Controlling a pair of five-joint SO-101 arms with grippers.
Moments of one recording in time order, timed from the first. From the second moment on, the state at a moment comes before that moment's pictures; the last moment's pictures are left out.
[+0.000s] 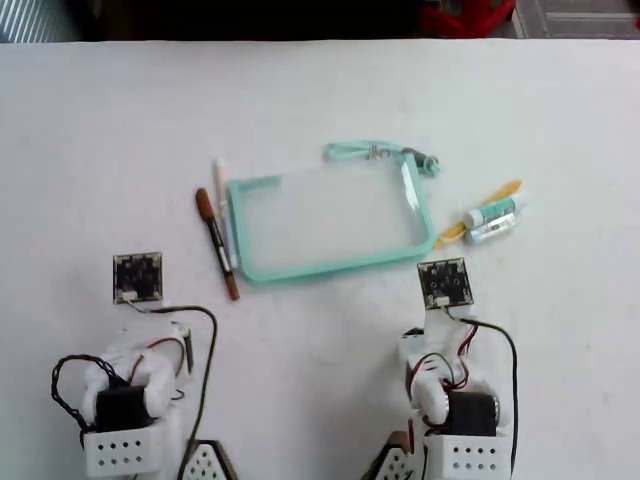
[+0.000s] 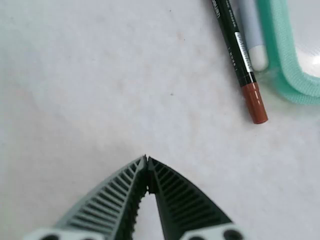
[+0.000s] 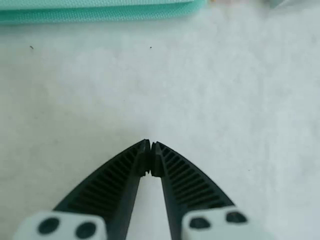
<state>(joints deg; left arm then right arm) -11.2 -103.5 97.3 72.7 0.0 -2.8 -103.0 96.4 72.7 10.9</state>
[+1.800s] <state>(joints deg) 16.4 -103.3 94.2 49.4 0.0 -8.6 -103.0 96.4 72.7 10.9</state>
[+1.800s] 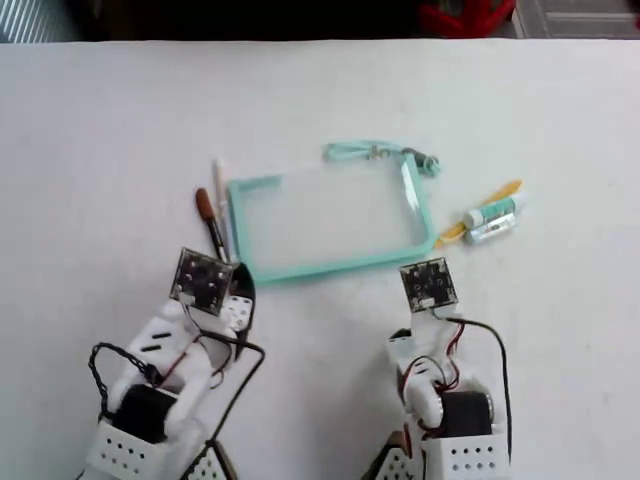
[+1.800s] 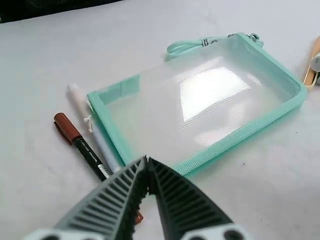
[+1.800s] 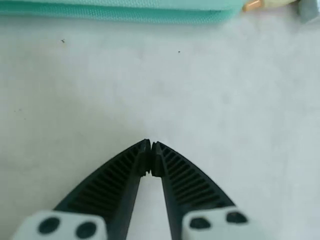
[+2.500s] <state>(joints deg) 5.0 -103.3 92.3 52.4 0.0 -9.1 -103.0 96.4 28.0 16.0</state>
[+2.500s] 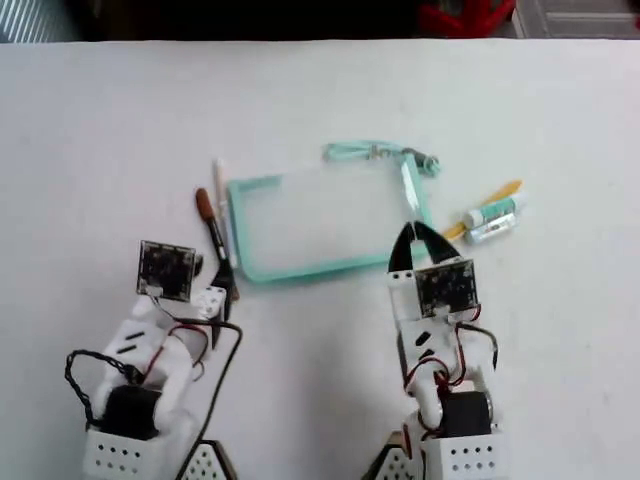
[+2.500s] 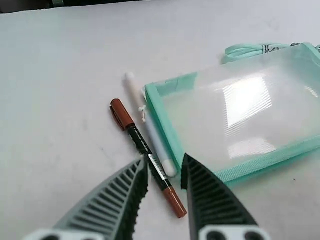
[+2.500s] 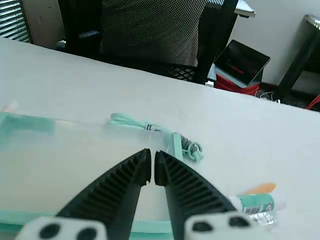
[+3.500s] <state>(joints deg) 5.0 -103.3 94.5 47.6 -1.9 -18.3 -103.0 83.3 40.4 22.3</state>
